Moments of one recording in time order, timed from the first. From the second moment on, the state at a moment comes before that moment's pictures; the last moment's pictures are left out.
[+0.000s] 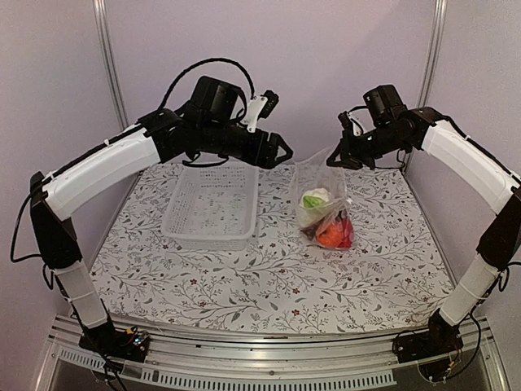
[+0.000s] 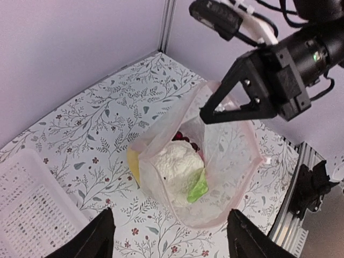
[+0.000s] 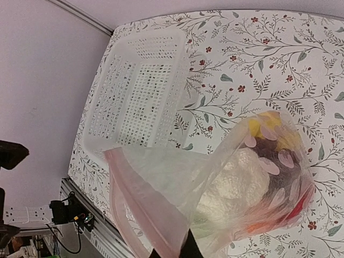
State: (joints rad) left arm -0.87 1.79 1.91 -0.58 0.08 -0.20; right arm 0.49 1.65 1.74 -0.87 -0.36 0.47
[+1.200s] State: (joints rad) left arm -1.13 1.76 1.67 -0.60 0.12 0.49; right arm 0.59 1.62 1.73 -0.96 -0.56 0.38
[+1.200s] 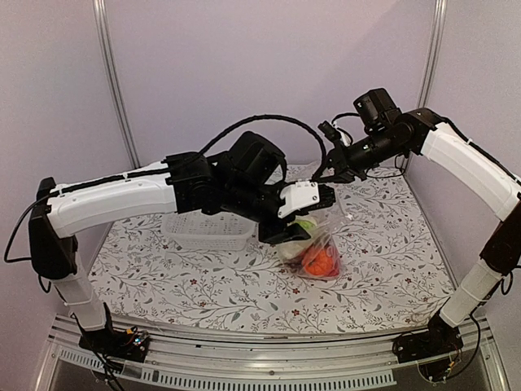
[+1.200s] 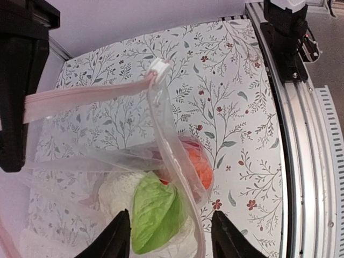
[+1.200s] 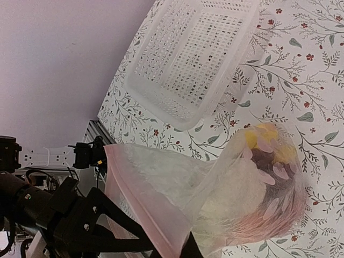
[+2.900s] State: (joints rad) left arm -1.10 1.70 1.59 -0.45 -0.04 0.17; right arm 0.54 1.10 1.28 -0.70 -0.71 0.15
